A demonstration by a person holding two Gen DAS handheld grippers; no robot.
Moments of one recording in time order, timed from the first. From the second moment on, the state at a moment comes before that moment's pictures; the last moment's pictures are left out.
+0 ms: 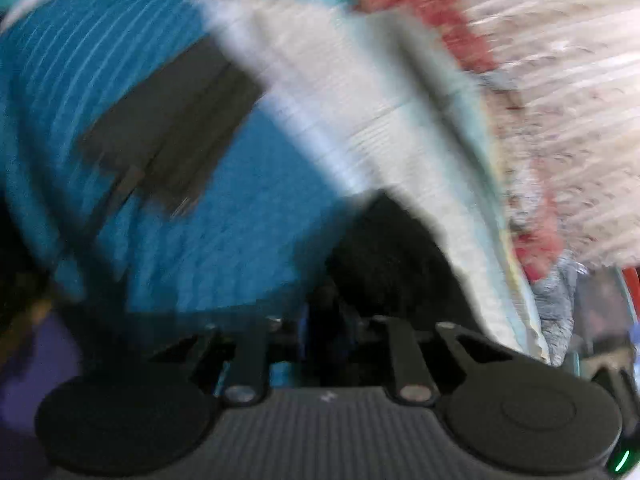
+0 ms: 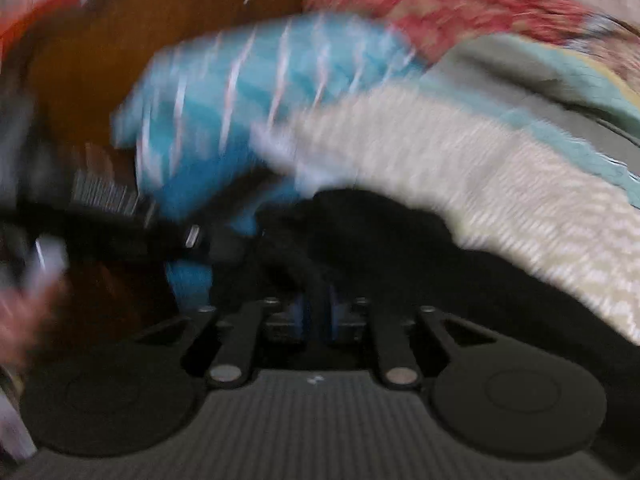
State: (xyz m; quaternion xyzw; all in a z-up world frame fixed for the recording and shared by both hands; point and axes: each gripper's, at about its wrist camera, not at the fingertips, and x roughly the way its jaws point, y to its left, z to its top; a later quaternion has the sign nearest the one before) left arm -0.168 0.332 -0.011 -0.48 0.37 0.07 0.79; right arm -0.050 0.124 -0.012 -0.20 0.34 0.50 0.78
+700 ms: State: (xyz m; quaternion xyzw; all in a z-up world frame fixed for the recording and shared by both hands) left arm -0.097 0.284 0.019 -0.27 0.41 0.11 0.86; right arm -0.046 0.030 -0.009 -0.03 0.40 0.44 0.80
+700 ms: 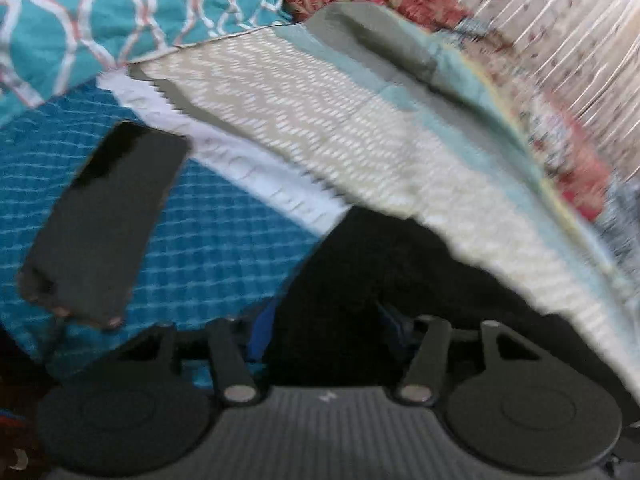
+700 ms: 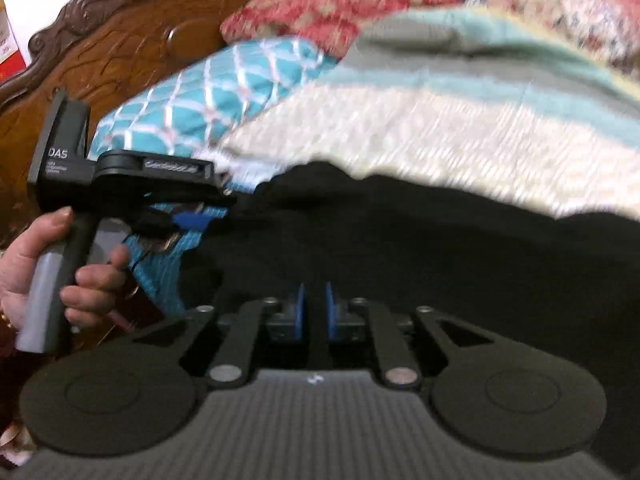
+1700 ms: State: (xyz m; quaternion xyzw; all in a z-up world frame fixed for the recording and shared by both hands) left arm -0.020 0.153 0.012 -0.01 0.39 0.13 0.91; right arm -0.056 -0.261 -0.059 0.29 0.40 0.18 0.85
